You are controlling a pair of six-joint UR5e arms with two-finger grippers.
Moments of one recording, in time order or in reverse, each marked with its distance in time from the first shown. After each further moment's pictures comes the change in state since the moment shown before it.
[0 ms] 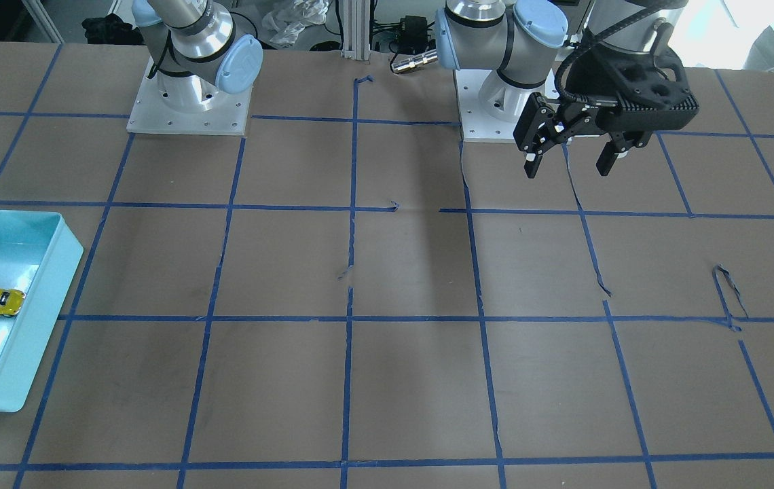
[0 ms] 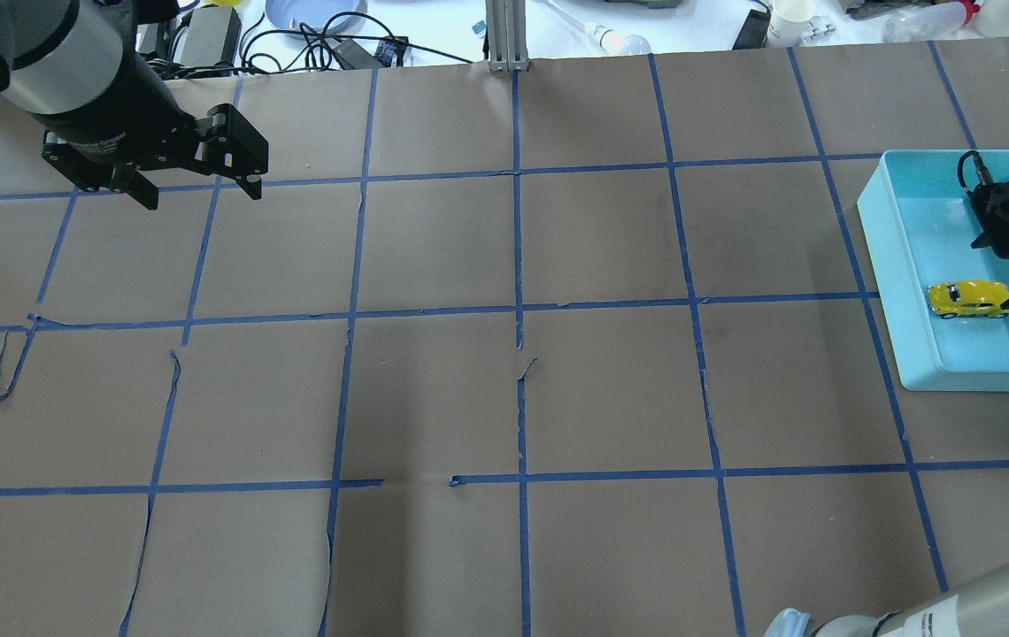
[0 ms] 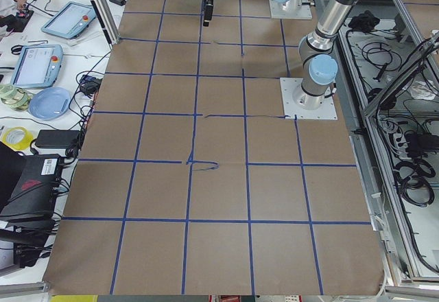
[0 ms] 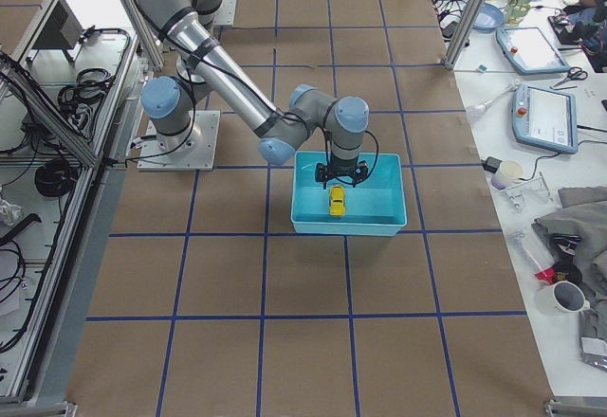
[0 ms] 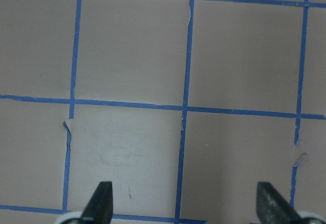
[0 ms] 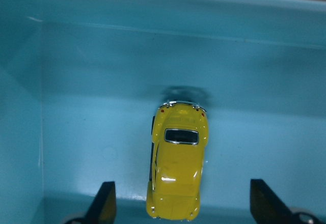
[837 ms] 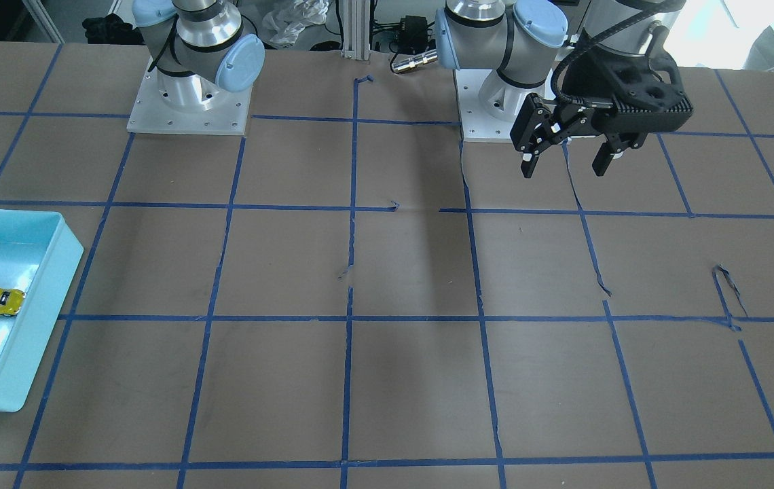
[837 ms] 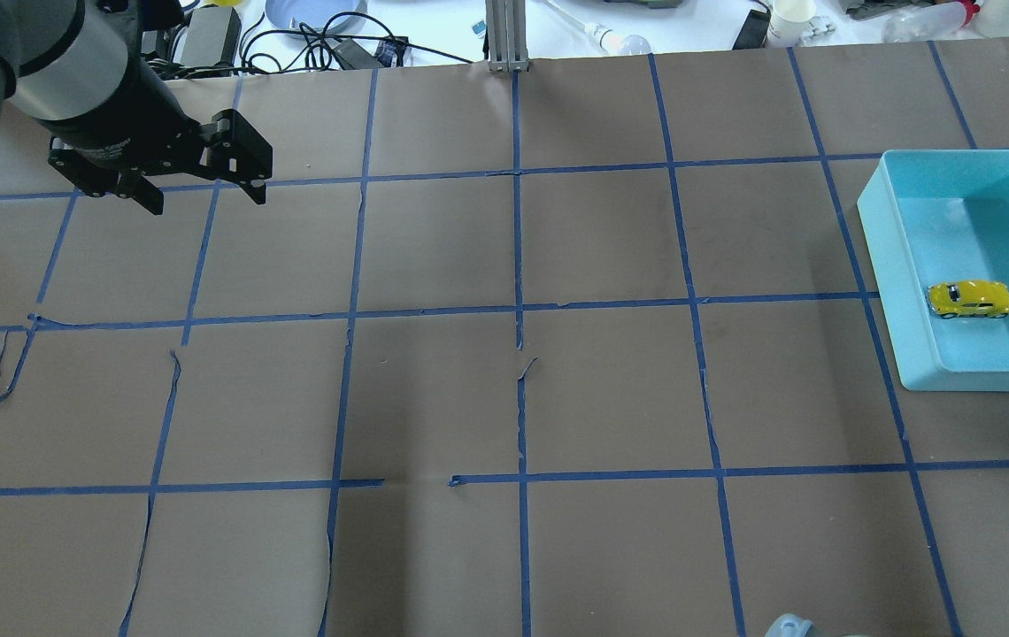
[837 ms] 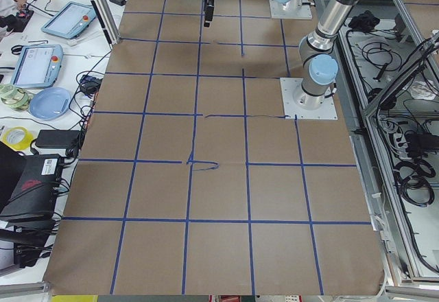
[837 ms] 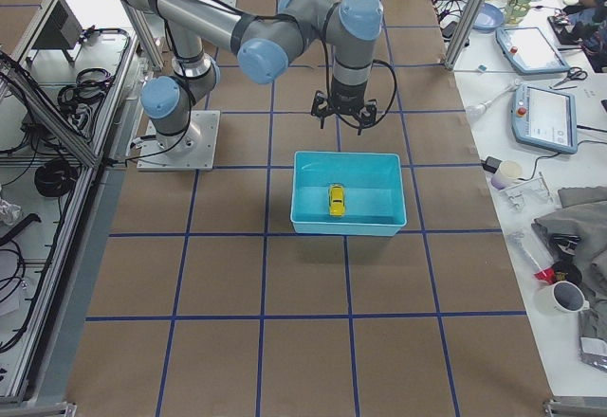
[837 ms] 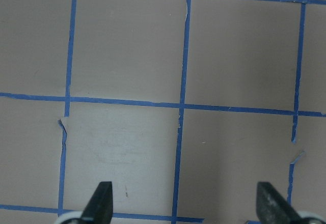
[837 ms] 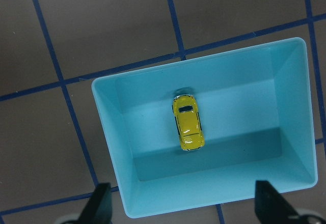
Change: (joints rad) left arm -0.001 0.002 -0.008 0.001 -0.004 0.000; right arm 0.035 -0.220 -0.368 0.616 0.008 0.340
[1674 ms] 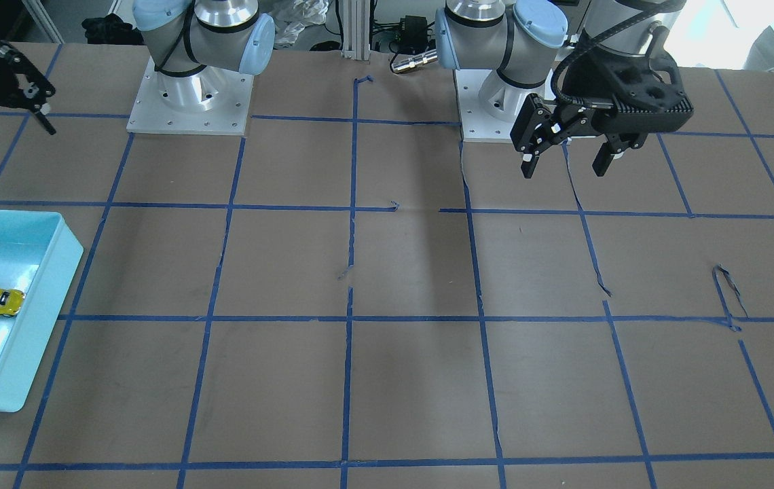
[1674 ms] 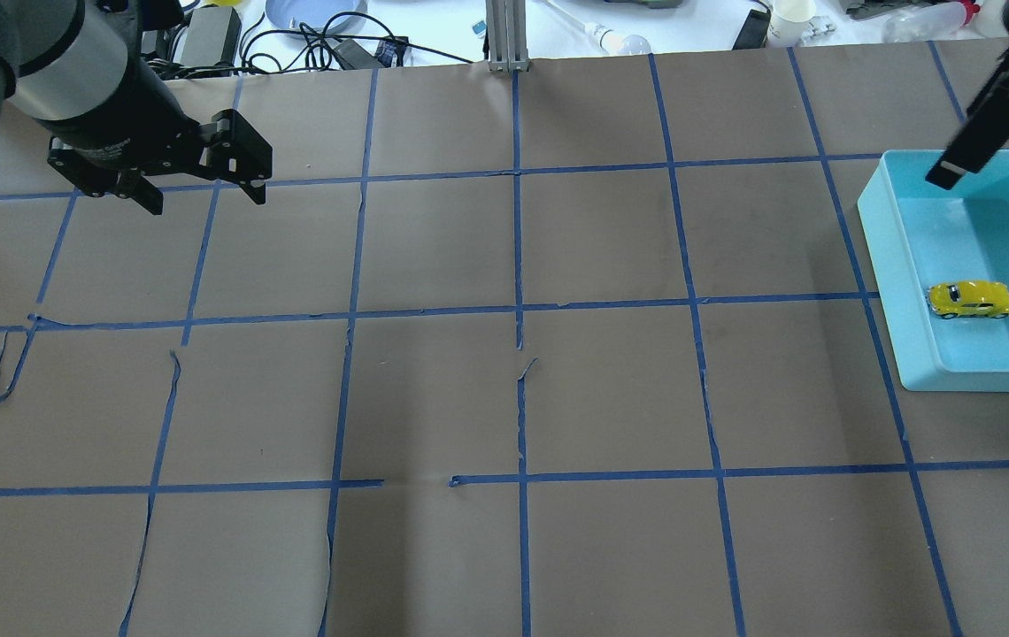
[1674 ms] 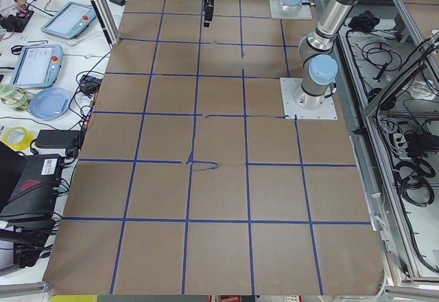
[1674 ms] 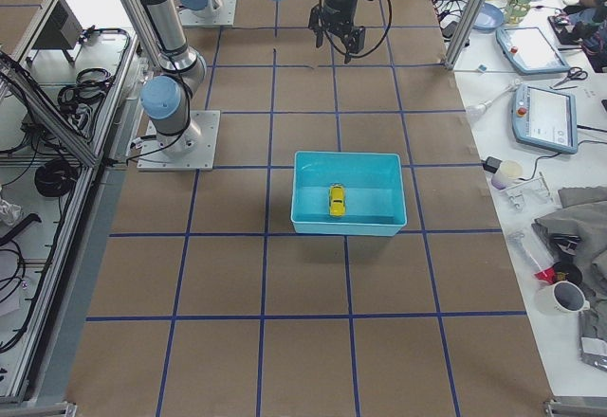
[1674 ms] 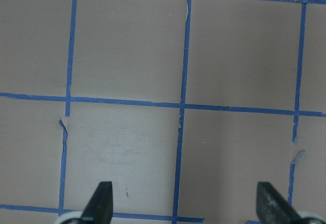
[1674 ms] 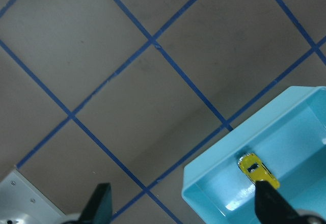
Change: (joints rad) left arm -0.001 0.000 0.000 0.000 0.001 -0.001; right arm 0.378 -0.069 -0.025 0.120 0.018 0.868
